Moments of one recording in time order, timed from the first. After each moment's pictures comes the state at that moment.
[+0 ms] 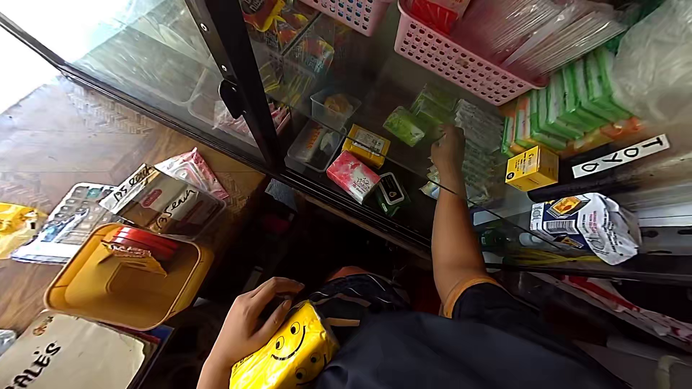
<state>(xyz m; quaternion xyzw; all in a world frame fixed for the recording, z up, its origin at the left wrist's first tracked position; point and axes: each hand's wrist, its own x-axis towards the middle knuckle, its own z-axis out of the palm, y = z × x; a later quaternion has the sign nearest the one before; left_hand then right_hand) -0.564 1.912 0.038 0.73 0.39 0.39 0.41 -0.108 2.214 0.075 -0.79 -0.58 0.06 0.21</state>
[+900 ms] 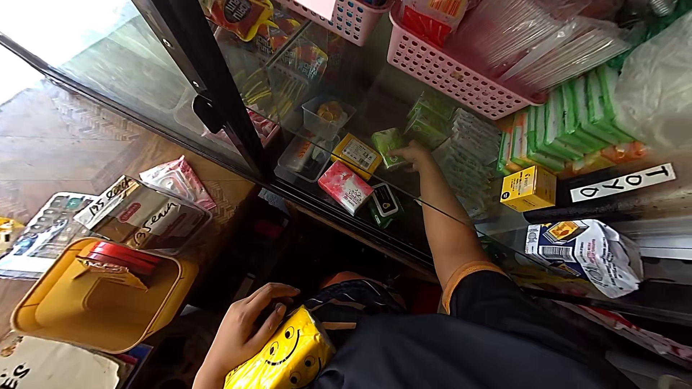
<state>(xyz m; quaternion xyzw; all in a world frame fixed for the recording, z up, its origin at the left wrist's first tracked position) -0.542 1.931 0.034 0.72 0.41 0.37 0.41 -0.130 2.283 0.038 -0.80 -0.40 0.41 0.14</state>
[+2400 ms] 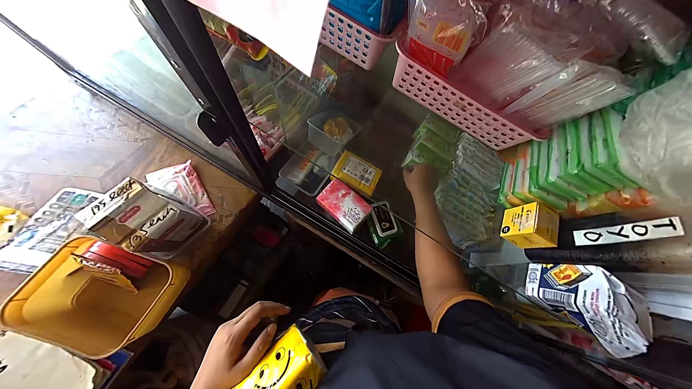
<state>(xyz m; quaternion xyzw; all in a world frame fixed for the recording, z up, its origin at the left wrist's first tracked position) -0.526 1.920 0.035 0.69 0.48 0.38 0.38 -0.133 2.269 0.035 -0.81 -0.57 0.10 0.05</state>
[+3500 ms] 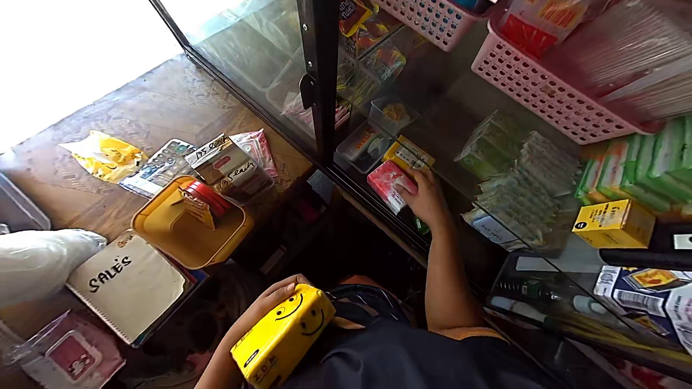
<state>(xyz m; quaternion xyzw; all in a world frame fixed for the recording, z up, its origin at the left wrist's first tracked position) -0.562 1.867 0.024 0.32 0.34 0.39 0.79 -0.239 2.137 0.060 -0.59 -0.75 0.24 0.15</state>
